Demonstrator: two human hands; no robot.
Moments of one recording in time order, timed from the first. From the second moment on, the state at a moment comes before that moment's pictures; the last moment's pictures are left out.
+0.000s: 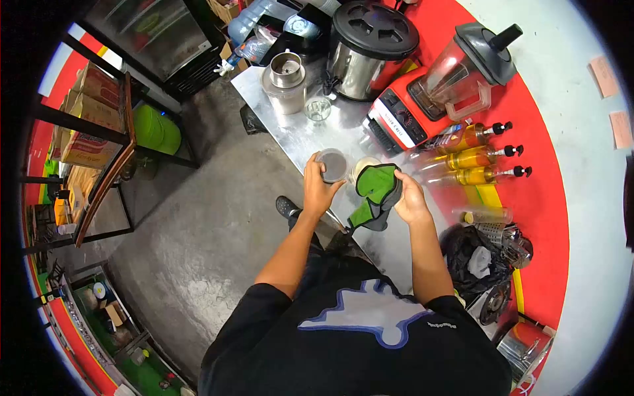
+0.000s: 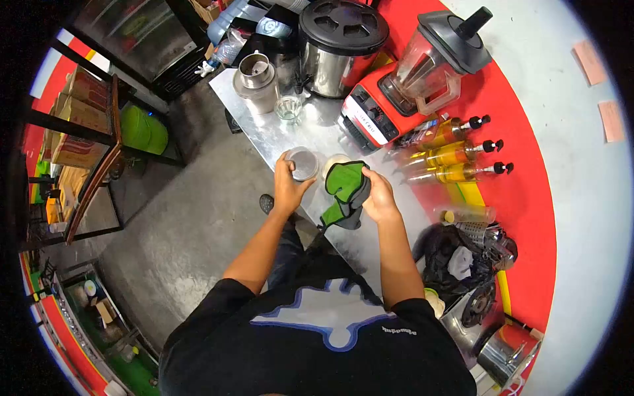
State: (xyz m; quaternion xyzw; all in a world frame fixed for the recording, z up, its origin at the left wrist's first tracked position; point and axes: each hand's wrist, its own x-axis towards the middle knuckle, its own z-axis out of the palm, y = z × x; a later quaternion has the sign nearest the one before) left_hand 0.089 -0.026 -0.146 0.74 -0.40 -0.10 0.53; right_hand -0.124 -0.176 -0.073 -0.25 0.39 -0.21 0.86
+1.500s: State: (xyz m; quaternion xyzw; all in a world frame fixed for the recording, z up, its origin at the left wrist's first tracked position) left_hand -0.101 -0.128 -0.097 0.51 -0.46 -0.55 0.48; right_hand -0.280 -0.135 -0.028 -0.60 0.62 -0.43 0.26
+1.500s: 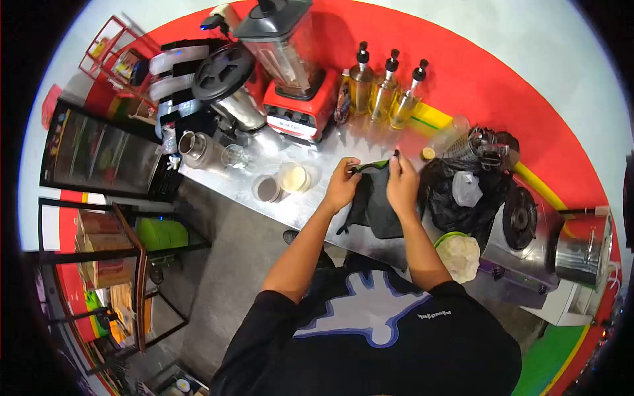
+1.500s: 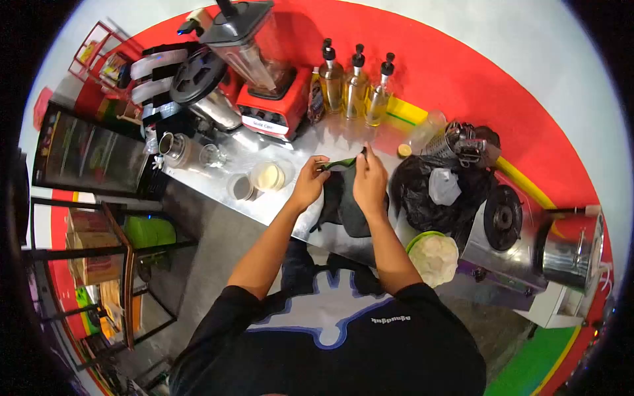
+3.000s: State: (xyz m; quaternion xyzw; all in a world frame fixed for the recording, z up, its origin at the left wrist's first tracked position) left_hand -0.065 -0.274 -0.167 0.34 -0.92 -0.20 0.09; right_hand -0.307 -0.276 -0.170 -0.51 0.84 -0.17 0.04
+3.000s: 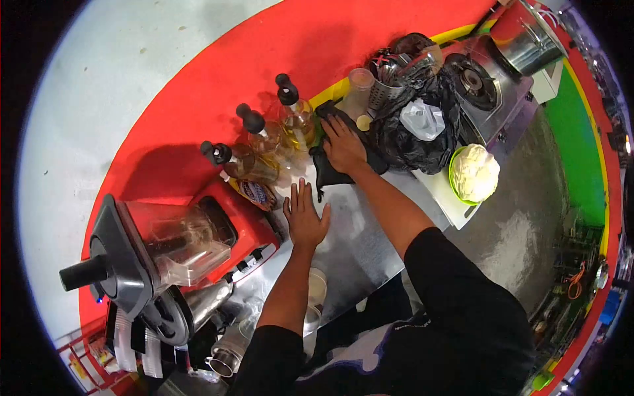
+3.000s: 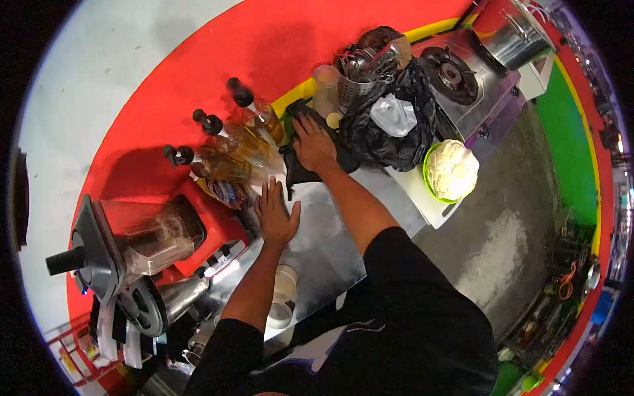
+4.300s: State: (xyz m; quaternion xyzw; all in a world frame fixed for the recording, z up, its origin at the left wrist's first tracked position) left_hand -0.066 -0.273 -0.158 0.34 -0.92 -0.18 0.10; right_hand -0.237 -0.183 -0.150 -0.51 0.84 -0.20 0.04
